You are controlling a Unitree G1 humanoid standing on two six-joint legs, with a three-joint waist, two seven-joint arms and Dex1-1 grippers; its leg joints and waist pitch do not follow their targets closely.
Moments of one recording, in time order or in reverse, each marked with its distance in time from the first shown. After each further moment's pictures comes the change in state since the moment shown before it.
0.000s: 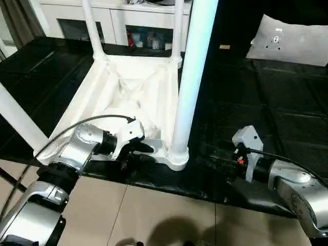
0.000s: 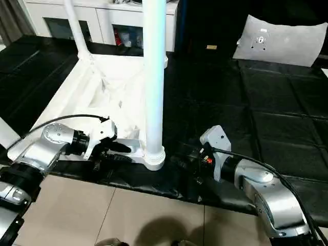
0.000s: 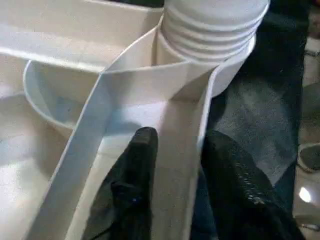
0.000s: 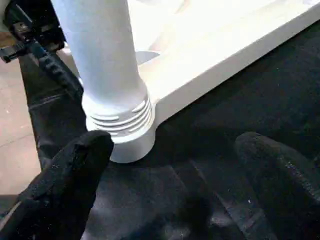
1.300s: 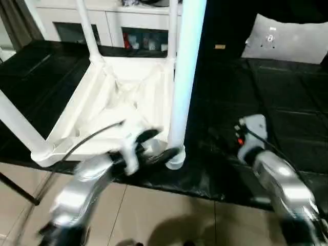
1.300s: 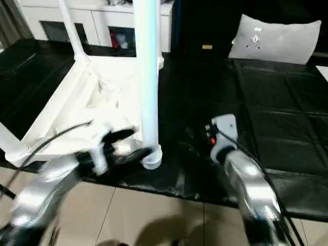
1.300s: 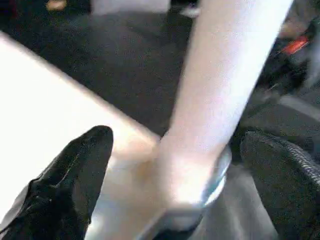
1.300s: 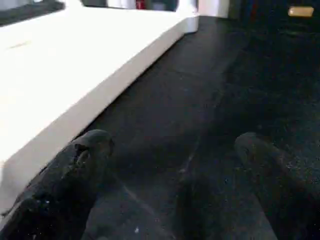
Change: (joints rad) left arm 0.514 -0.131 0.235 -0.830 -0.236 0.359 0.537; right arm -0.062 0.207 -0.119 0.220 -0.078 -0.172 -0.314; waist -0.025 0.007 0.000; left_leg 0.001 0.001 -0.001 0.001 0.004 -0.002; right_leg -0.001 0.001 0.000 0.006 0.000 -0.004
